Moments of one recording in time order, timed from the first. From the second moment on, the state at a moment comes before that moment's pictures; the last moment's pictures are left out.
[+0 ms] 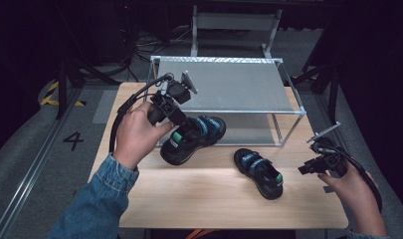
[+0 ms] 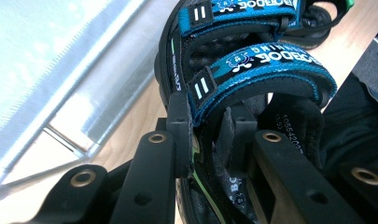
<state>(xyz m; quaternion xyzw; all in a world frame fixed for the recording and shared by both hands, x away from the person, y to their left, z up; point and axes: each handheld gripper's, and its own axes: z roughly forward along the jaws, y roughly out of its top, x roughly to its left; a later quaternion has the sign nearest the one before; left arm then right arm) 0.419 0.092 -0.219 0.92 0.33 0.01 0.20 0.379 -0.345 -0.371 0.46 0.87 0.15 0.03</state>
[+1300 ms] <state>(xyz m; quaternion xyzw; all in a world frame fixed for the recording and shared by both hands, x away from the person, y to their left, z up) 0.525 0.078 -0.170 0.88 0.40 0.04 0.23 0.366 -0.350 -0.374 0.46 0.87 0.15 0.03</state>
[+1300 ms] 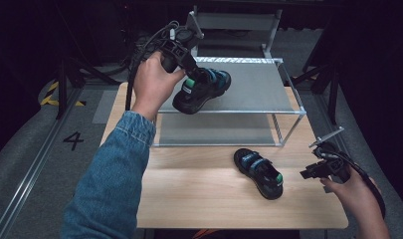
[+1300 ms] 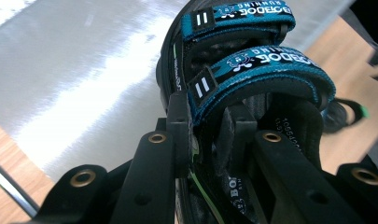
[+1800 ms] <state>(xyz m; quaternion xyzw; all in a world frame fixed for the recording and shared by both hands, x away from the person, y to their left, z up) 0.577 0.081 -0.181 0.85 0.47 0.06 0.24 0.366 -0.359 -0.380 0.47 0.87 0.15 0.02</state>
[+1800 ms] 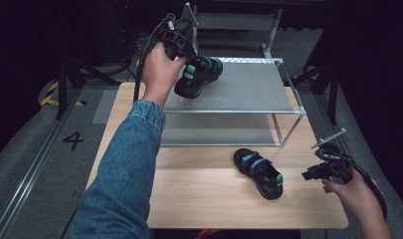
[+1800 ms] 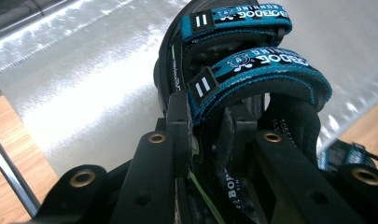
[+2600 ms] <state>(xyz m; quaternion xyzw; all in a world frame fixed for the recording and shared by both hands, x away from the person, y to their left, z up) 0.603 0.061 -0.215 0.84 0.49 0.03 0.23 0.366 -0.359 -0.384 0.47 0.87 0.15 0.02</state>
